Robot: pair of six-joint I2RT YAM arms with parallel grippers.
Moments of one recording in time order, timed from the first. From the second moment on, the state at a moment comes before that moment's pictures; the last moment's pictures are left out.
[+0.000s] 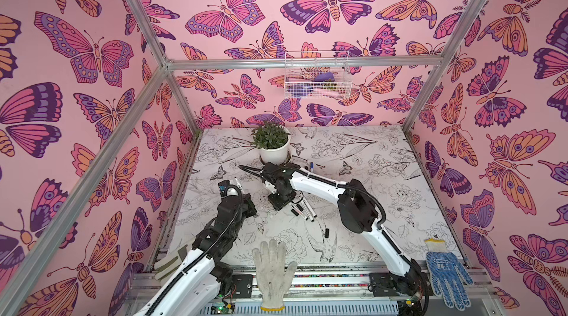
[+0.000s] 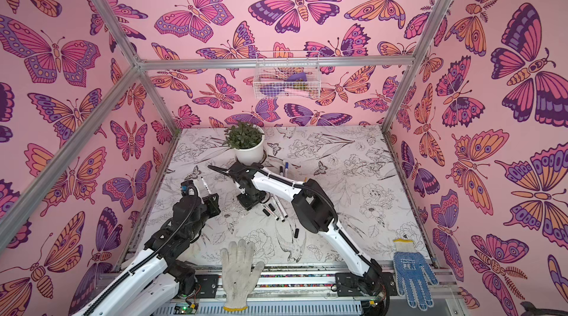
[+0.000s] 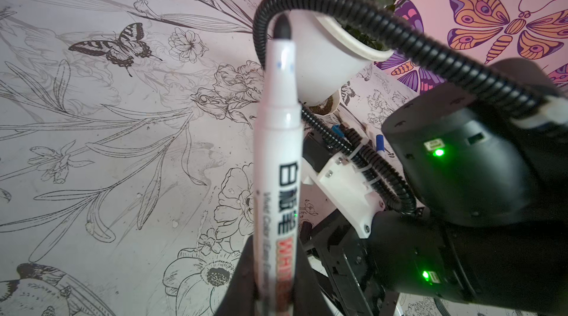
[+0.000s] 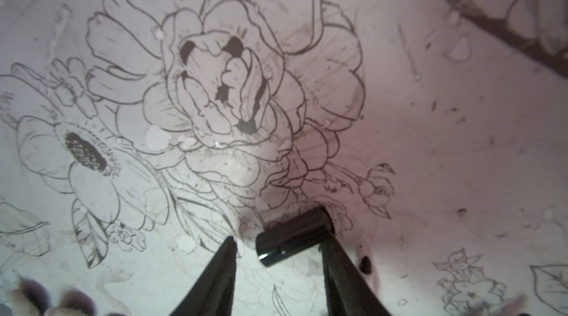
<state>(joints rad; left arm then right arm) -0.43 0.67 0.43 -0.27 -0.25 -0.69 0.95 2.45 2.14 -1.08 -0.09 0.21</state>
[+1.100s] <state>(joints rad) -0.43 0.69 0.44 -0.28 -0.24 -0.65 0.98 2.46 2.14 -1.05 0.10 0.22</state>
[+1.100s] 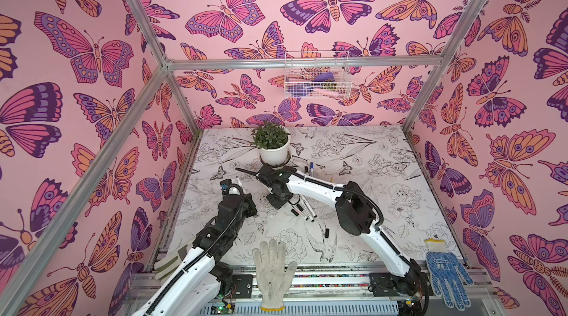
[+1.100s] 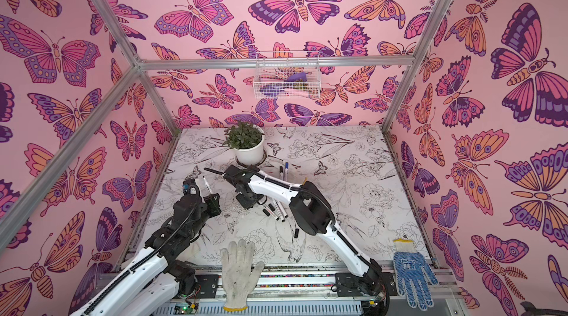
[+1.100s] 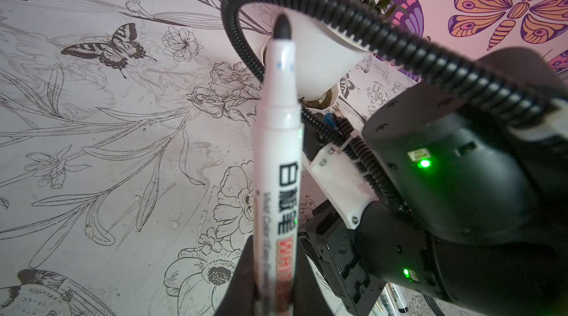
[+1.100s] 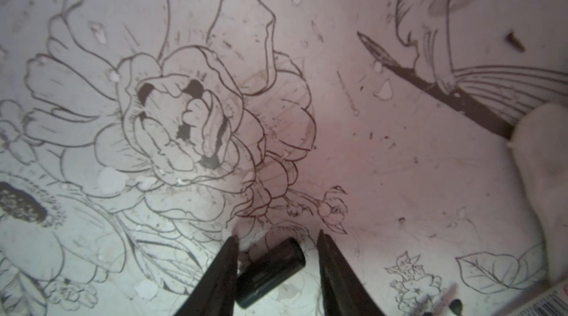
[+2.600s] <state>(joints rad) -0.40 0.76 0.48 -0.19 0.24 -0.50 0.79 2.17 1.80 -0.85 -0.13 0.32</state>
